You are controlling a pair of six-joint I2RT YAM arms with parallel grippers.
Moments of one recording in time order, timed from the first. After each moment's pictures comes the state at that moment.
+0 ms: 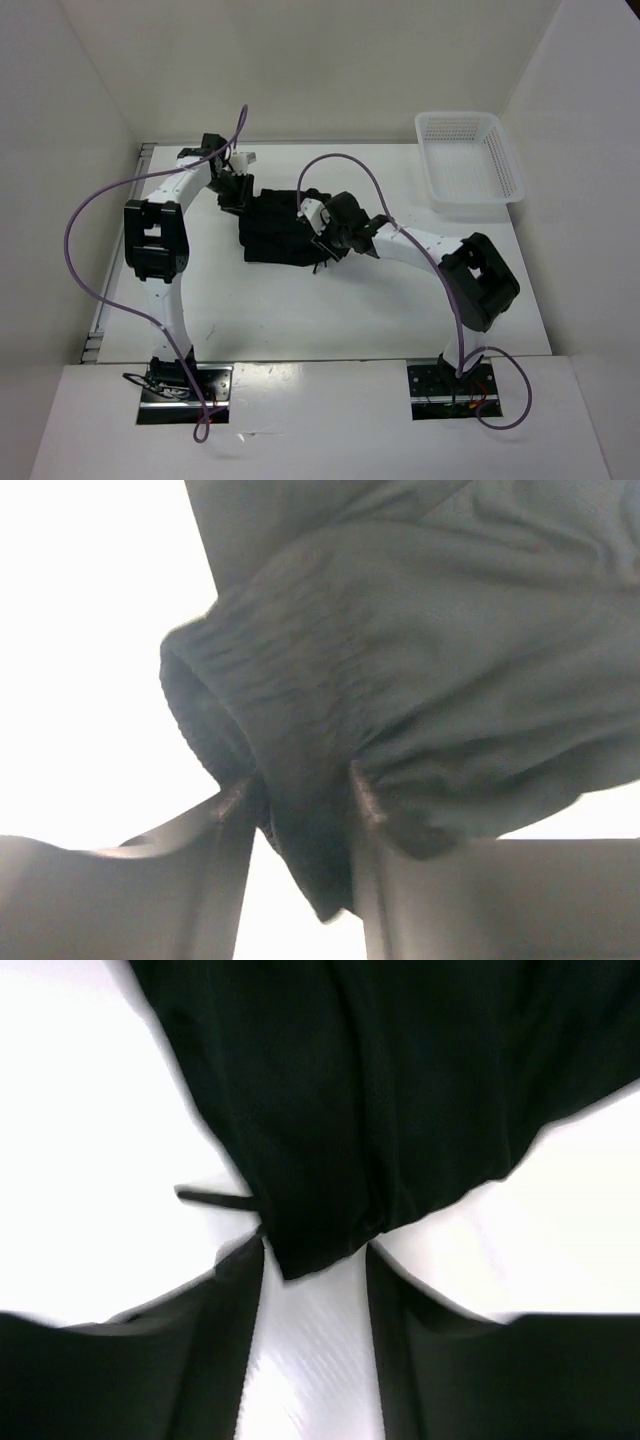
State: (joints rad) left arm -0.06 2.14 1.80 -0.90 0.41 0.07; right arm 0.68 1.75 1.13 -0.23 -0.10 -0.33
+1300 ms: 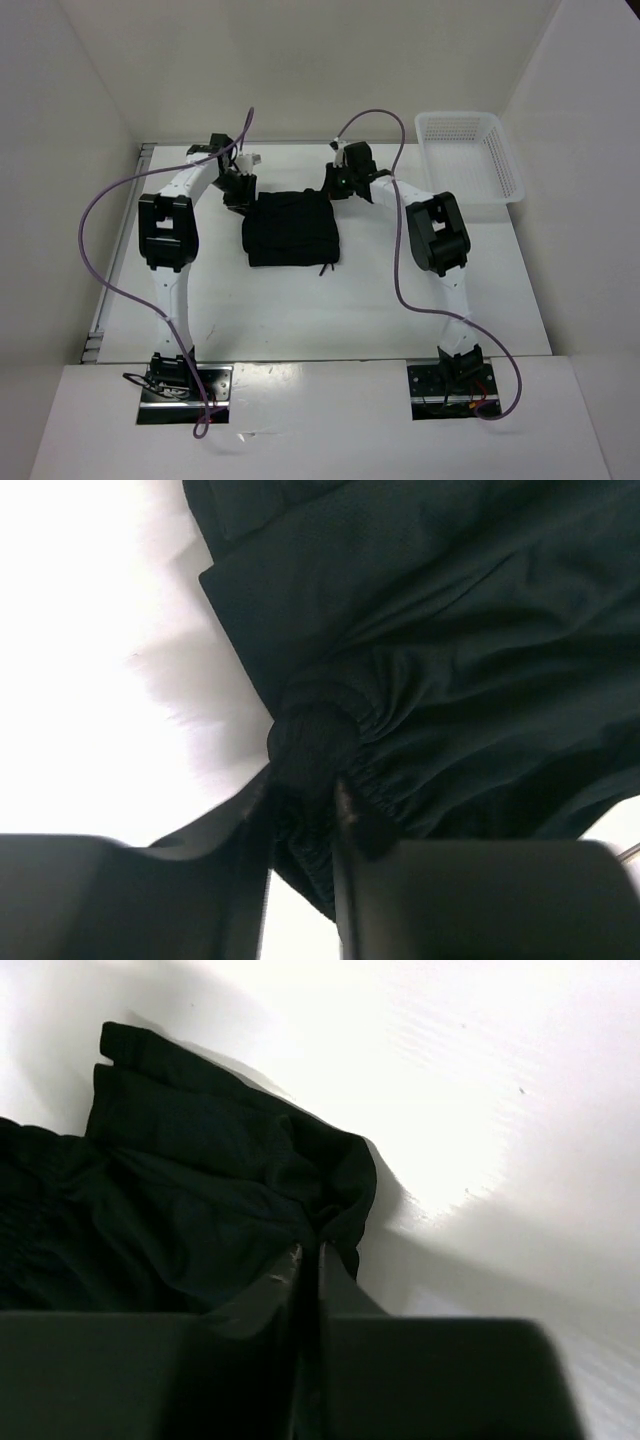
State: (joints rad) left arm -0.07 2.30 1.97 -0.98 0.42 0.07; right arm 0.39 2.28 1.73 -0.12 -0.35 0.27
